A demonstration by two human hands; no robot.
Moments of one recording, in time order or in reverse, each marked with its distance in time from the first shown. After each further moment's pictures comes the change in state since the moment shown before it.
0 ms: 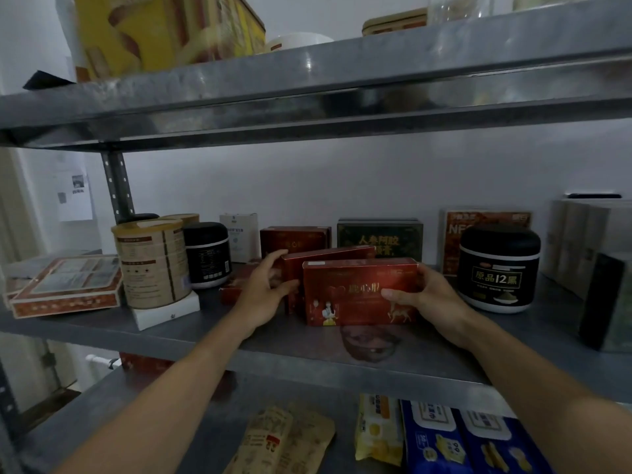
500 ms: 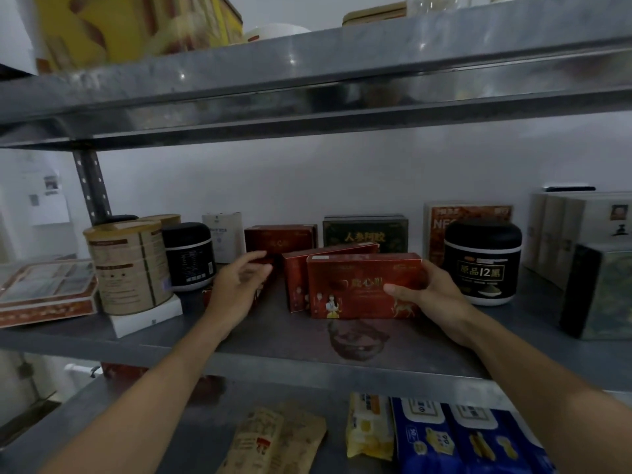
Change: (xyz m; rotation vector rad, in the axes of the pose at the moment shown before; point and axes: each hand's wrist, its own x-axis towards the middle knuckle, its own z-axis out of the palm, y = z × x) left_hand 0.004 -0.007 -0.011 0.044 0.168 0.064; right_hand -0.009 0.001 -0.014 0.002 0.086 -0.042
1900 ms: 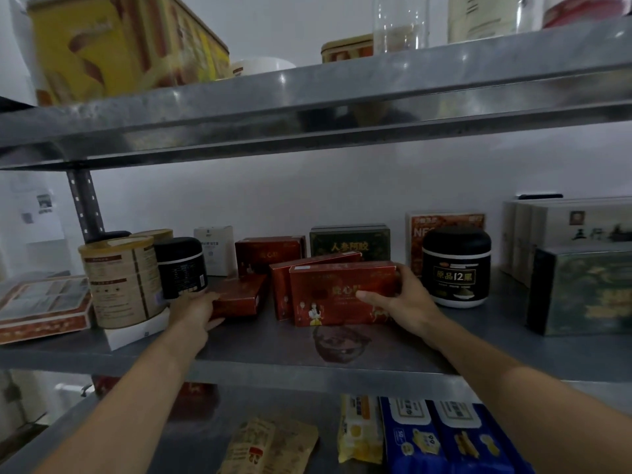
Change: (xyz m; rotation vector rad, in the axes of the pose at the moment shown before) left_hand 0.007 -0.002 -0.024 -0.405 0.375 -0.697; right_hand -0.012 -0.013 0.009 -0.253 0.089 0.003
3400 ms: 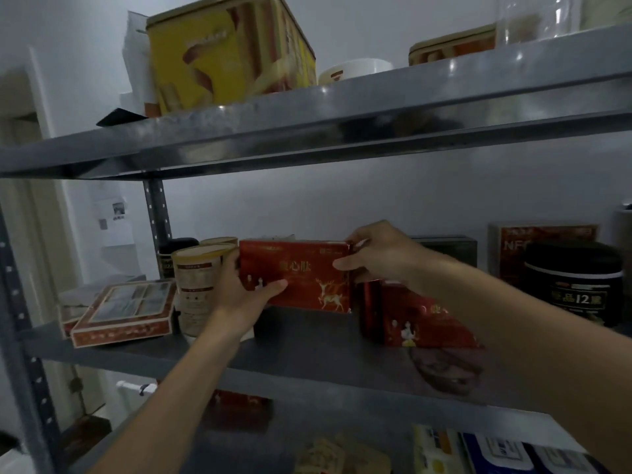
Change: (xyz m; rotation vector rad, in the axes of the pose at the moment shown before) left_hand -0.009 0.052 -0.066 0.256 -0.245 0.675; right_hand 0.028 -0.152 0.131 -0.180 -0.329 -0.075
